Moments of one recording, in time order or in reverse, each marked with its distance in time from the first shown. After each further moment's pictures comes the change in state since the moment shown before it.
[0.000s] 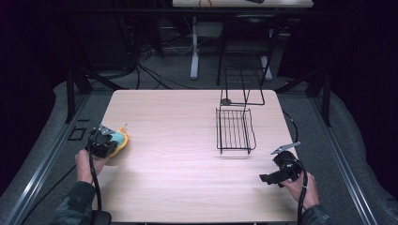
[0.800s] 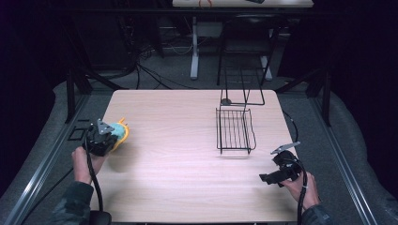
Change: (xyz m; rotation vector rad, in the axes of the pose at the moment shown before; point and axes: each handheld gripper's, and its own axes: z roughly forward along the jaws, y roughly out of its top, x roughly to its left) left arm -0.017 0.020 -0.045 -0.115 0.031 0.056; right arm 0.001 0.001 0.000 -0.011 -0.015 -0.011
